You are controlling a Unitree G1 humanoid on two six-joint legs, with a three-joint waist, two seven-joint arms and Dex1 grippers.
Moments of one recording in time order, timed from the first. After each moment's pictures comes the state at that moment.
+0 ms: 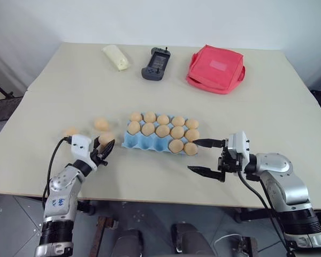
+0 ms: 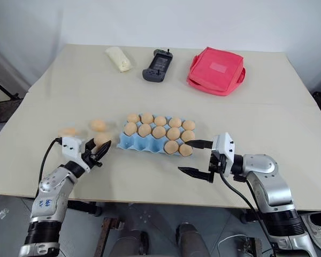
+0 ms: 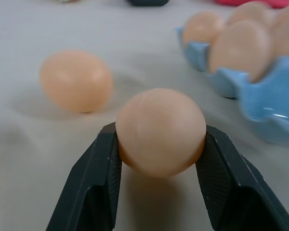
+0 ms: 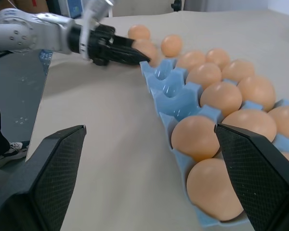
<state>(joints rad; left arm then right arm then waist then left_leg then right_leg) -0.11 0.39 0.23 0.03 -0.29 0.06 -0.51 -0.24 -0.58 0.00 -0.12 0.45 0.19 1.16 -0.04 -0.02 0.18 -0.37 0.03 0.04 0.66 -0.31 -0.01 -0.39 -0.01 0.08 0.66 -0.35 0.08</state>
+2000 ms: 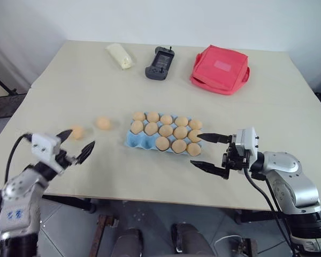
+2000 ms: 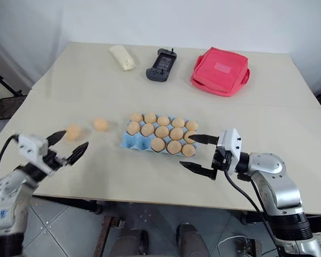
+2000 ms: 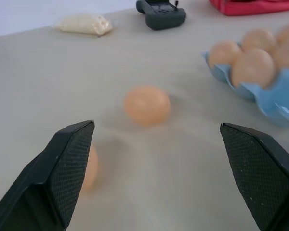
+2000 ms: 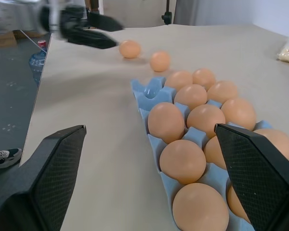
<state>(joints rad) -0.17 0.54 0.35 -0.02 -0.33 0.17 -0.55 -0.24 -0.61 -0.04 -0.21 0.51 0.22 1.09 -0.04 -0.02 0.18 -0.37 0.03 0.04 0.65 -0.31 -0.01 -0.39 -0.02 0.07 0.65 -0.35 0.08</state>
